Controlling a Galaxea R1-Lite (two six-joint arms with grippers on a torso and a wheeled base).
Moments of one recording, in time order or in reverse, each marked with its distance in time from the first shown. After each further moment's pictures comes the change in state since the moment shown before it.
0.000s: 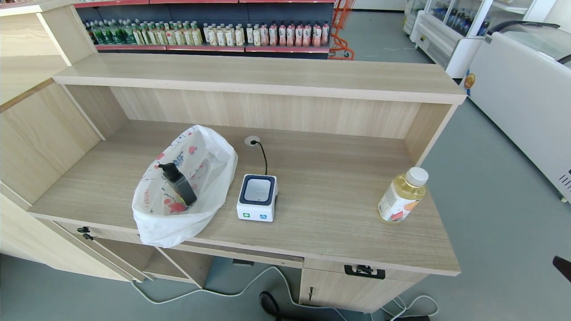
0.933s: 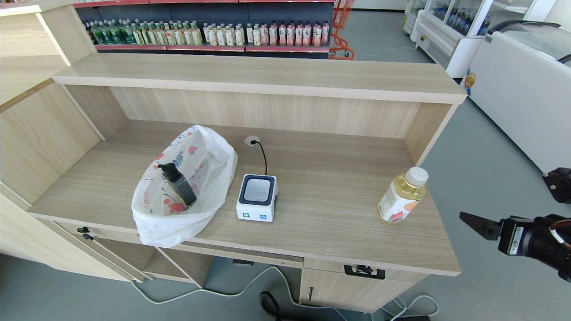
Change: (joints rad) left arm 0.000 0.000 0.000 0.000 0.000 0.000; right arm 0.152 0.563 -0.010 -0.531 0.099 0.003
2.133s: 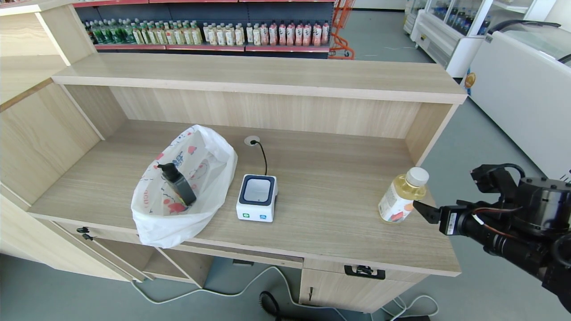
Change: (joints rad) left arm 0.000 0.000 0.000 0.000 0.000 0.000; right arm 0.093 0.404 -0.032 -0.435 -0.030 -0.048
